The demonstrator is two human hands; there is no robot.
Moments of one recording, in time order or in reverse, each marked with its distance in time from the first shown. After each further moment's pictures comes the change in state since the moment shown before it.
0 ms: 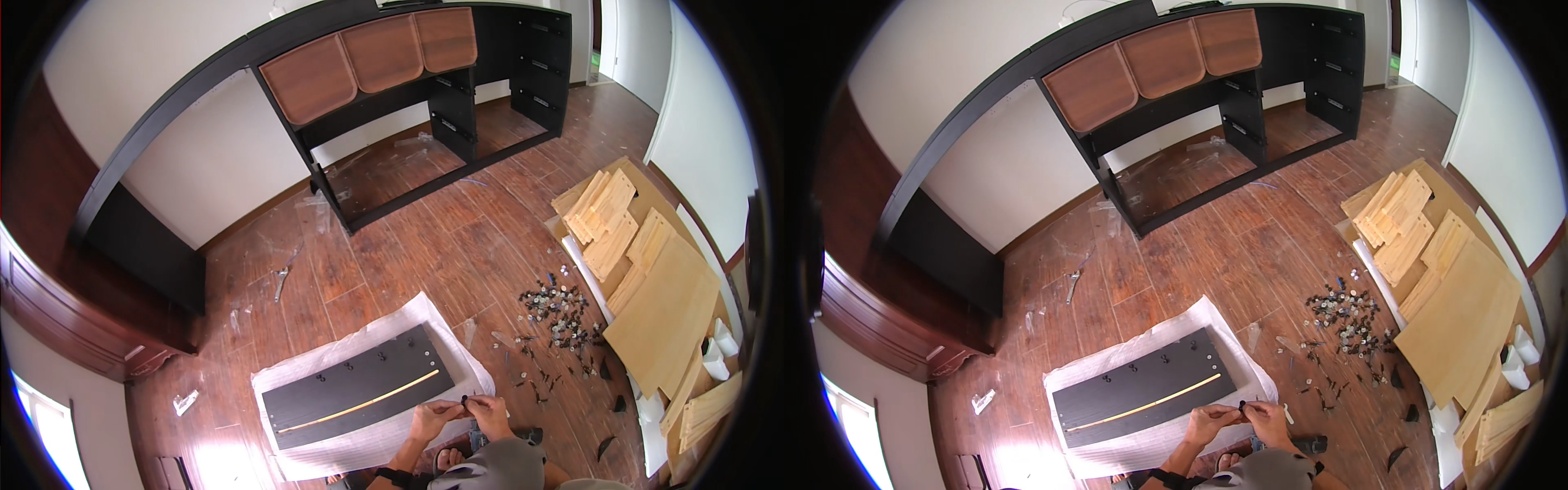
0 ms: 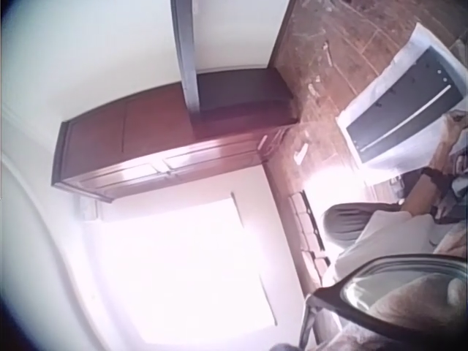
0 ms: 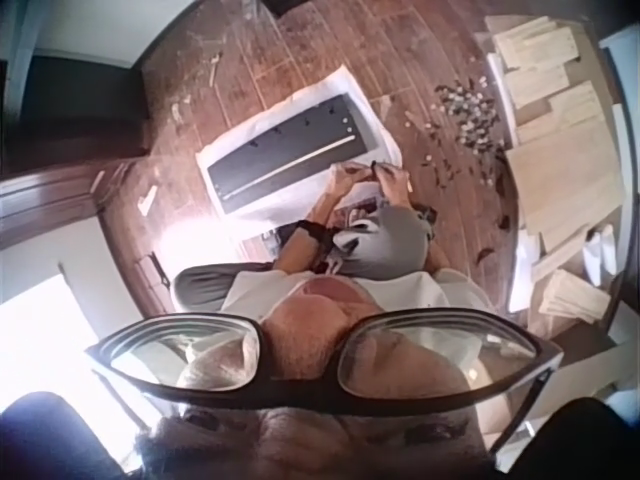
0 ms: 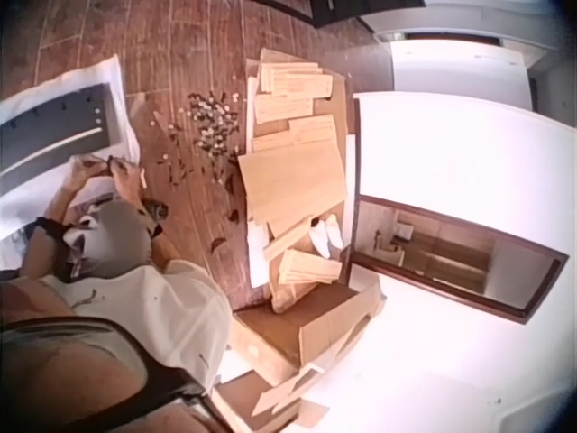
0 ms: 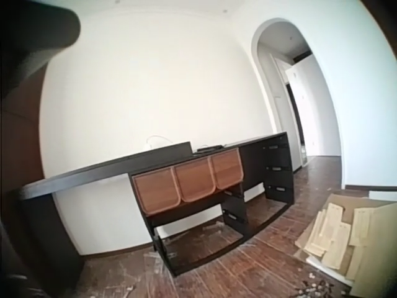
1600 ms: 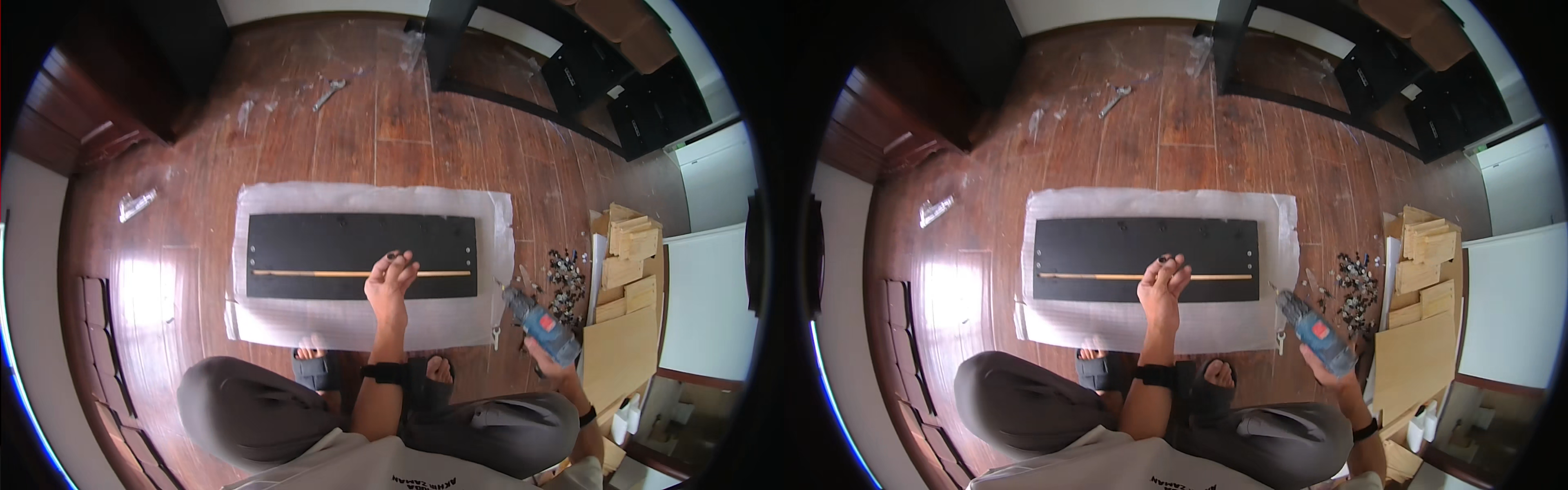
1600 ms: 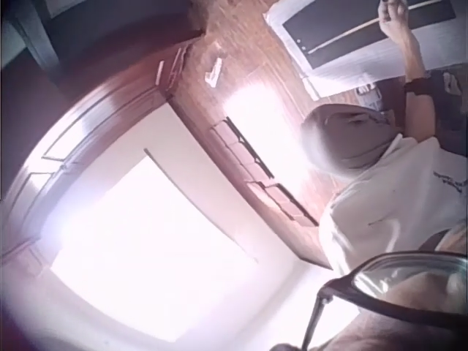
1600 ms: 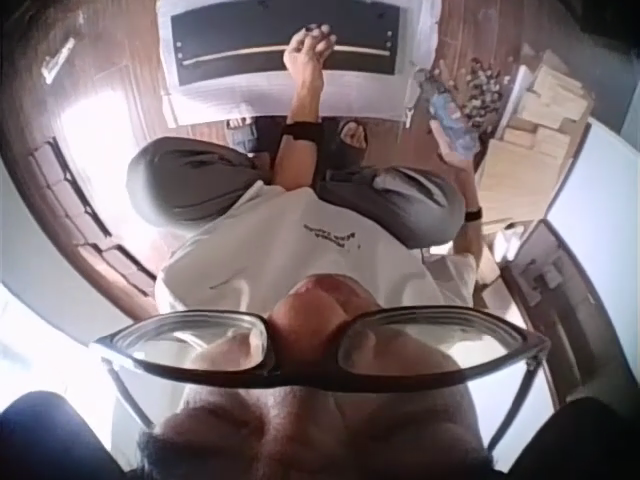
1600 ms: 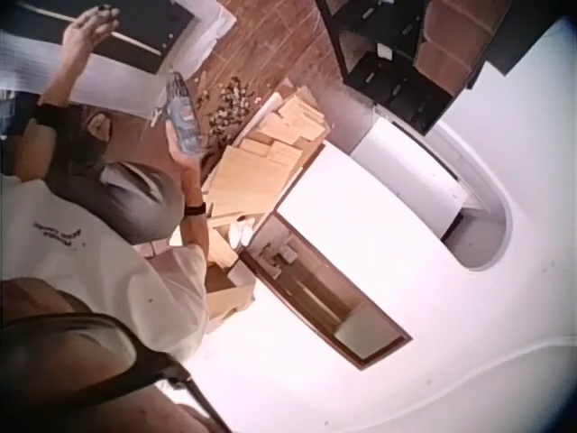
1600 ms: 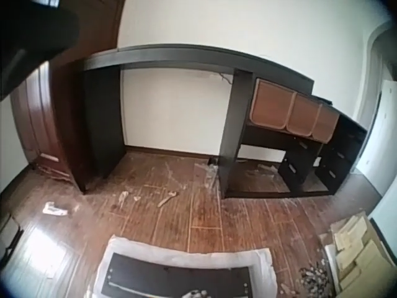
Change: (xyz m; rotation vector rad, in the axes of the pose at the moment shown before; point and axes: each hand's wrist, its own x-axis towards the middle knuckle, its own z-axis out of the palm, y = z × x) left_hand -0.029 0.037 -0.107 -1.076 0.768 0.262; right_hand -0.025 -0.143 -0.029 -1.272 -0.546 -0.681
